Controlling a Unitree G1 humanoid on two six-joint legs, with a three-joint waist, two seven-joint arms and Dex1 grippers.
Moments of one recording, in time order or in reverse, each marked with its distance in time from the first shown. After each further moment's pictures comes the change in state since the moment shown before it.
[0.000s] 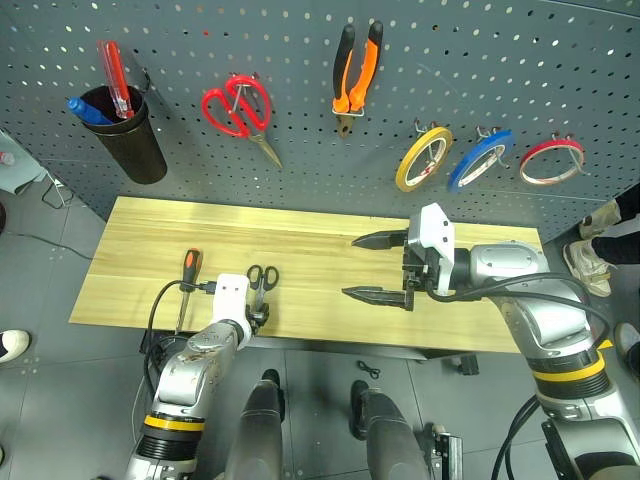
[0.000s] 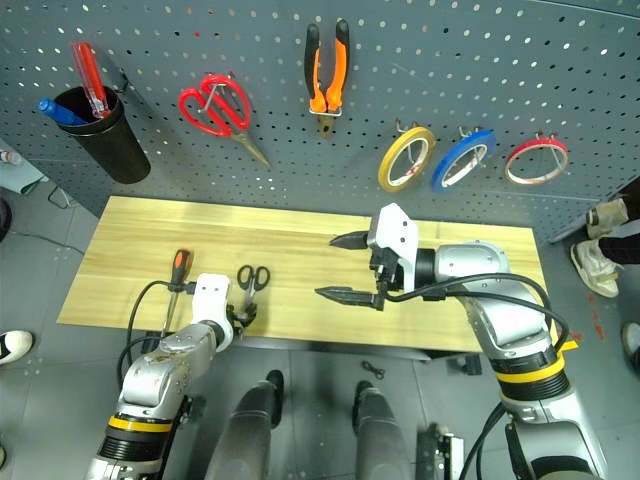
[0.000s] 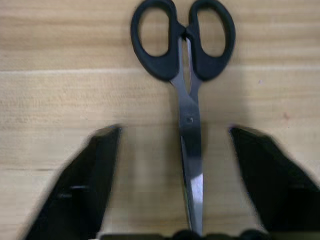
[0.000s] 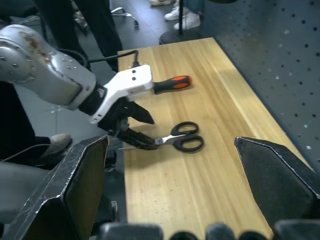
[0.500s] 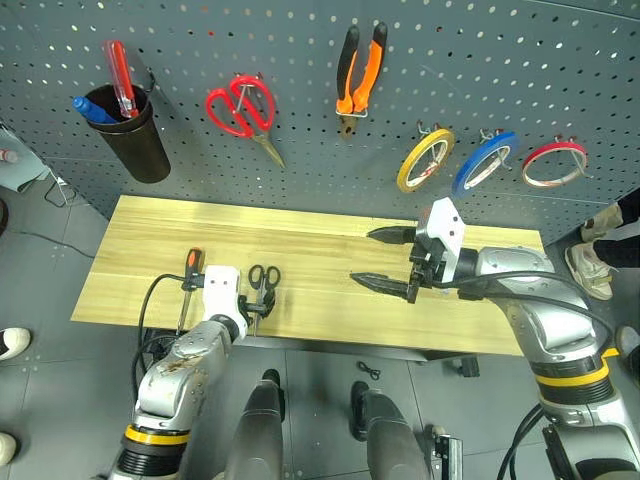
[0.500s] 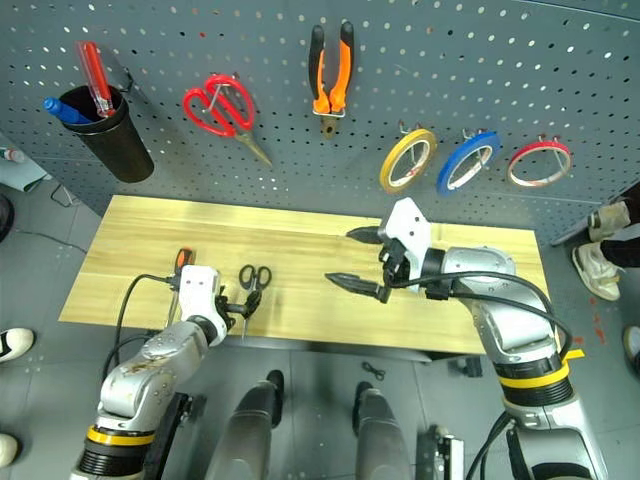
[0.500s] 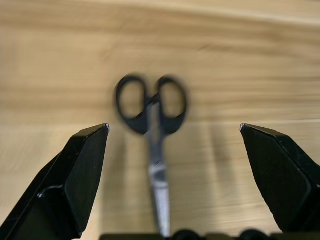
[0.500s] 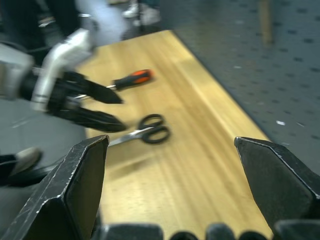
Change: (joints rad) left arm 0.042 0.036 0.017 -0.098 -0.141 -0.104 0.046; right arm 0.033 0.007 -0.039 0.003 -0.002 0.037 -0.108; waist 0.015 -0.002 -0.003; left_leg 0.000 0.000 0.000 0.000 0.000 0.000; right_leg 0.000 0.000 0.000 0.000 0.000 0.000
